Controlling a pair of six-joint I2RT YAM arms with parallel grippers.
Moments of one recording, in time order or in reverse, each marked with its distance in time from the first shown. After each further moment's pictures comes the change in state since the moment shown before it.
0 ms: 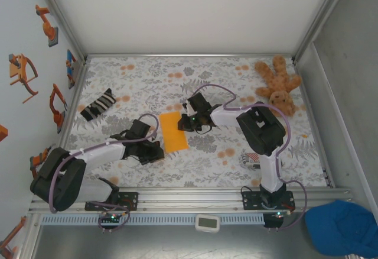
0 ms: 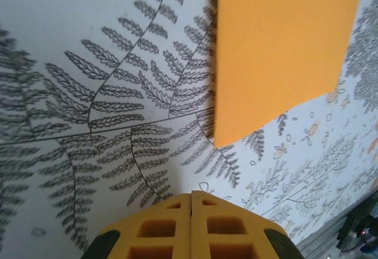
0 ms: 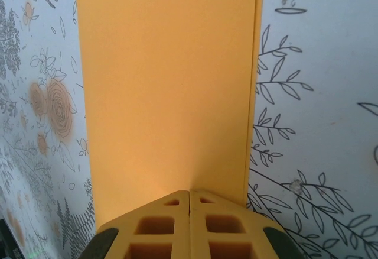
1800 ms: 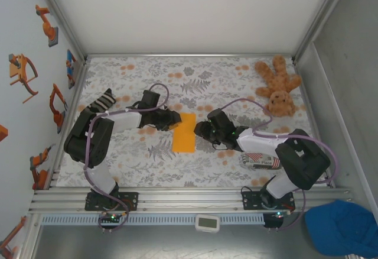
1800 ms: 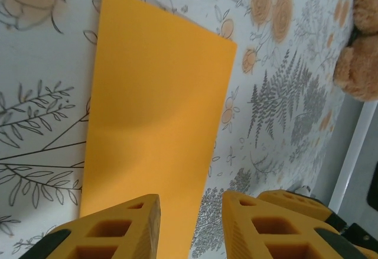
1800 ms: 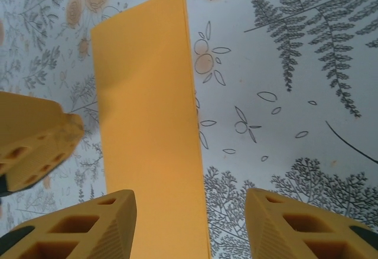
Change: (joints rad) left arm 0.077 0.478 0.428 0.249 0.153 -0.073; right arm 0.045 -0.530 -0.494 0.171 0.385 0.389
